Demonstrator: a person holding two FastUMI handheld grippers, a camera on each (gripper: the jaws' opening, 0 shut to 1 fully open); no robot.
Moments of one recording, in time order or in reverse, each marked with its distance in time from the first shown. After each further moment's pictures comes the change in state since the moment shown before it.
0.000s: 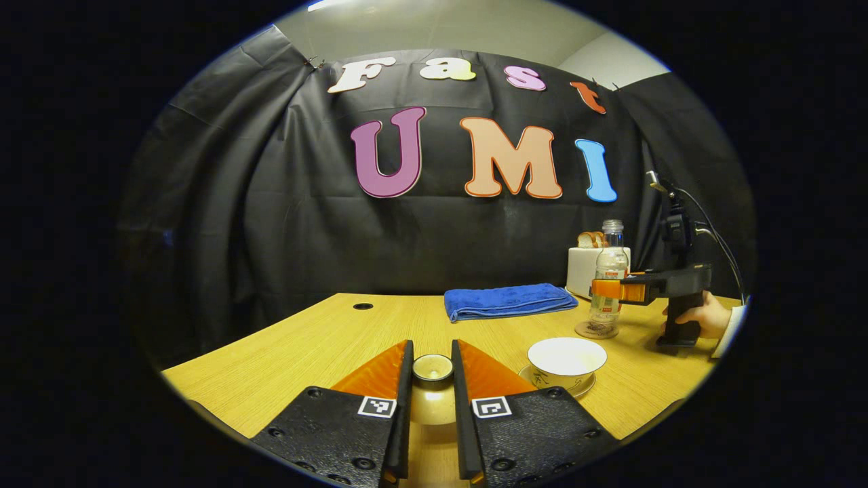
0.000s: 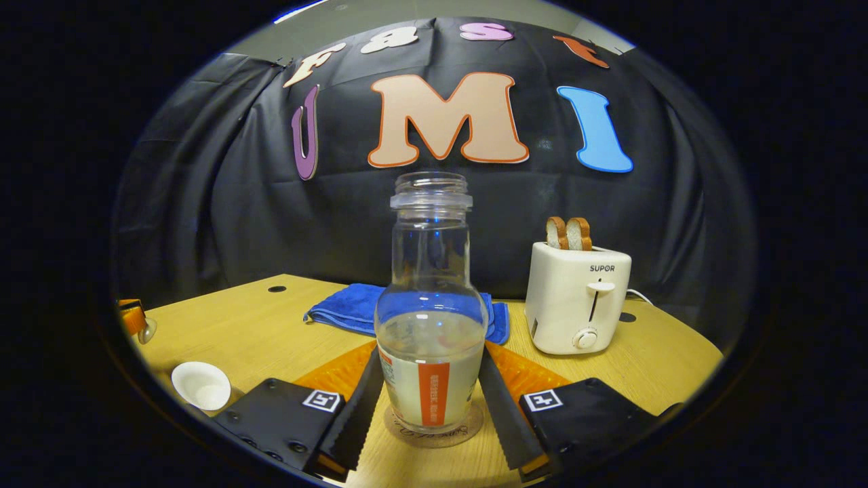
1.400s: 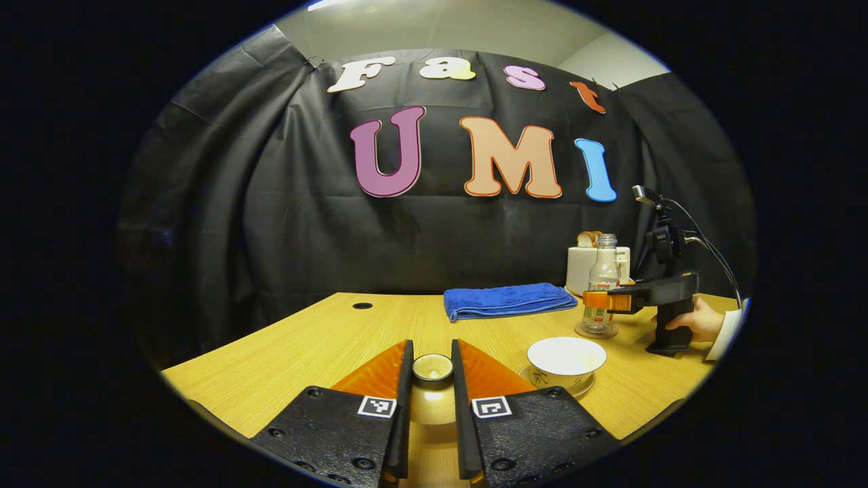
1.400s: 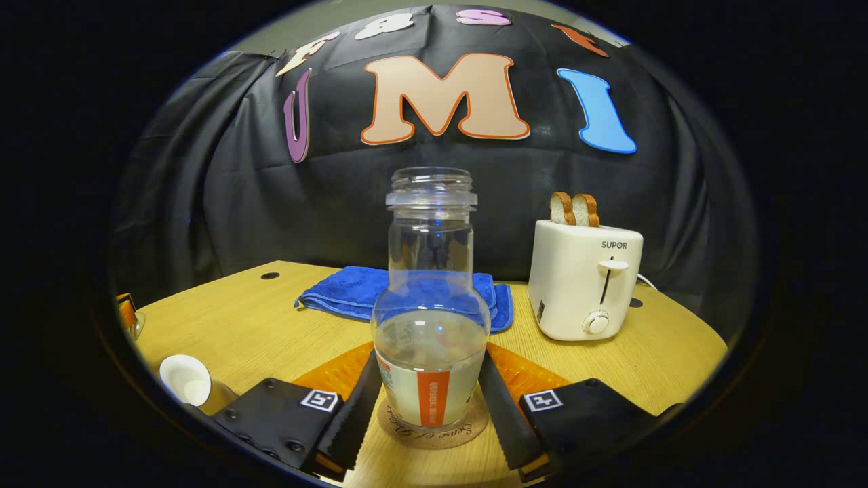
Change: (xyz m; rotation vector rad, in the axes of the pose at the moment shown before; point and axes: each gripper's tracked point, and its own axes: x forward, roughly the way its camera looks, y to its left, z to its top) left arm 0.000 -0.001 -0.001 -0.001 0.004 -0.004; right arm 0.014 -0.001 -0.021 0.021 0.080 0.003
